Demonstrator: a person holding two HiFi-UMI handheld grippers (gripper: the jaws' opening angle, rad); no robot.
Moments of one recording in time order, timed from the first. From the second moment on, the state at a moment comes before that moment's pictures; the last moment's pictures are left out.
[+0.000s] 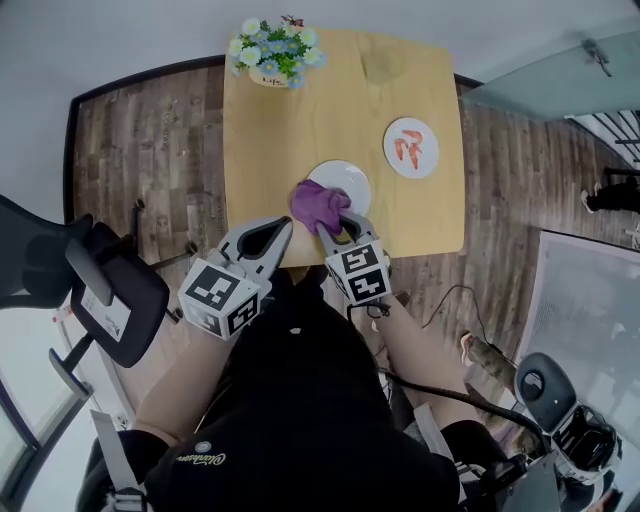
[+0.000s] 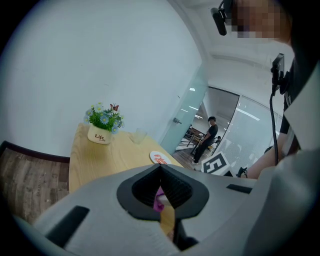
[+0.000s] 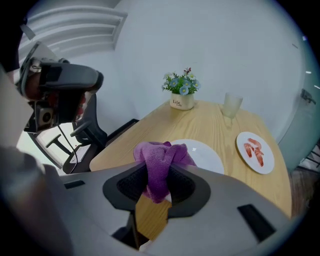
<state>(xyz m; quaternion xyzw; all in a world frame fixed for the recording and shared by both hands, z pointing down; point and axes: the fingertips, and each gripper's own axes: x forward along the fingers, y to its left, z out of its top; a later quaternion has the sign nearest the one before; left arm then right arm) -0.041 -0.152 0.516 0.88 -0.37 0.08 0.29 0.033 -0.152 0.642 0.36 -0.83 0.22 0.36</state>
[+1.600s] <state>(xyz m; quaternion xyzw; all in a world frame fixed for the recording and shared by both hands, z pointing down) -0.031 -0.157 0.515 0.88 -0.36 0.07 0.30 0.076 -0.180 0.641 0.40 -0.80 0.21 0.39</state>
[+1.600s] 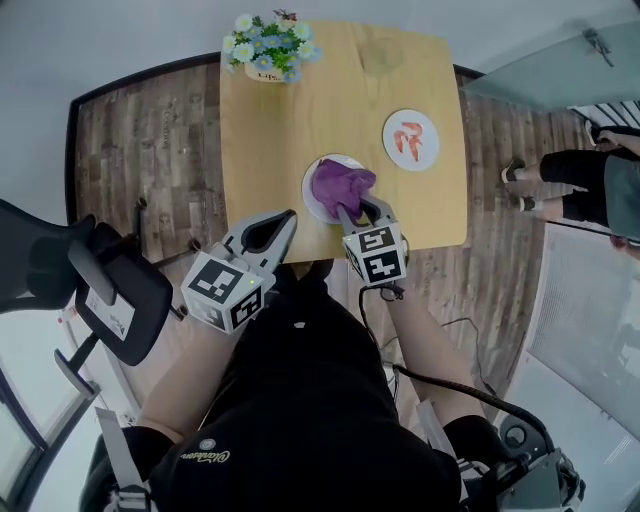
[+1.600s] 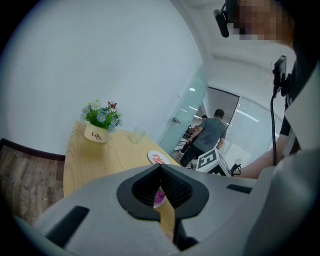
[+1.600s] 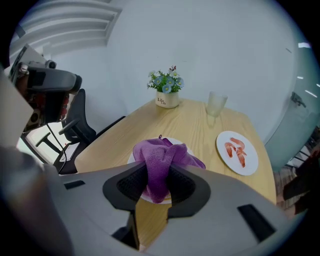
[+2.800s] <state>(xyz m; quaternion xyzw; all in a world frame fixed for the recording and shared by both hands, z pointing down) -0.024 -0.158 0.515 0.88 -0.35 0.08 0.30 0.113 -0.223 0.617 0.45 -0.79 0.19 0.38</state>
